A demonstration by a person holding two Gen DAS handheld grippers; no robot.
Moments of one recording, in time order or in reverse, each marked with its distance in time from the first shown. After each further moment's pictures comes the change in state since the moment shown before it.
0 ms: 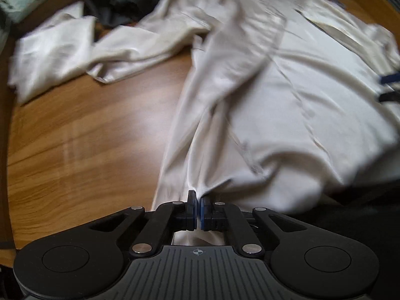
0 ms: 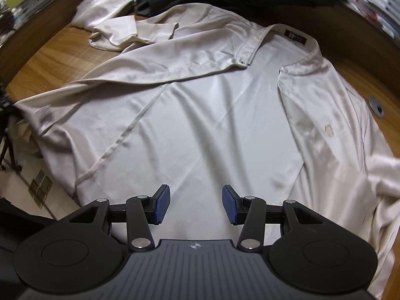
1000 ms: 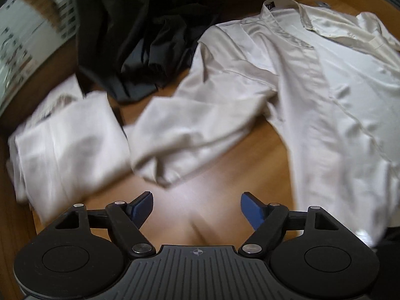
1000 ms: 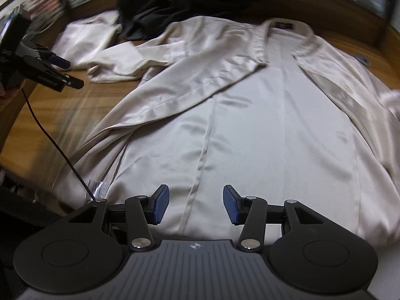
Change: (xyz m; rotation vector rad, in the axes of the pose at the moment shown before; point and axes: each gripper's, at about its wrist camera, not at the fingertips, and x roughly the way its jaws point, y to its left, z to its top) left arm 0.053 0.134 0.096 0.334 -0.254 0.080; right arm 0.009 0.149 0.008 0.399 -0.112 -0.112
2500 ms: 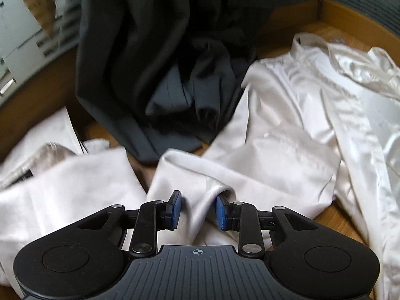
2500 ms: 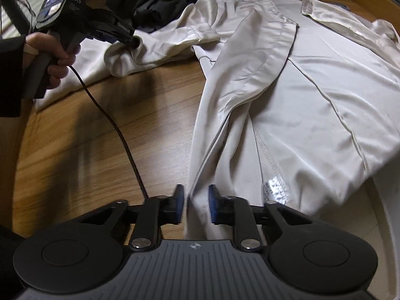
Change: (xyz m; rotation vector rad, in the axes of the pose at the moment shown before) left arm 0.087 0.092 0.040 -0.020 -0.147 -0.118; right arm 0.085 0.215 -0.006 0.344 -0.040 -0.111
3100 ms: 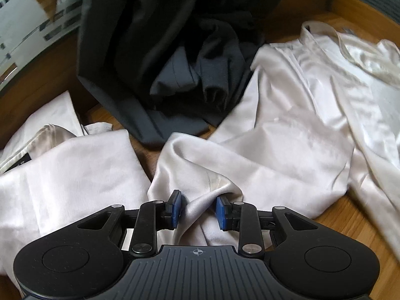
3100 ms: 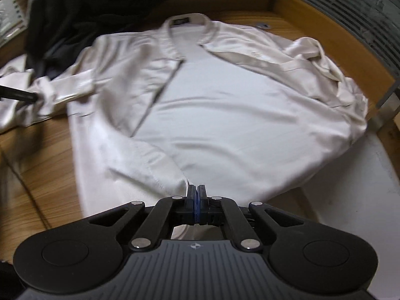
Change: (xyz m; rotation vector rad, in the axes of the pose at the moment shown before) left arm -0.001 0.005 0.001 -0.045 0.007 0.010; right arm -0.065 -0.163 0.060 0.044 -0.063 -0.283
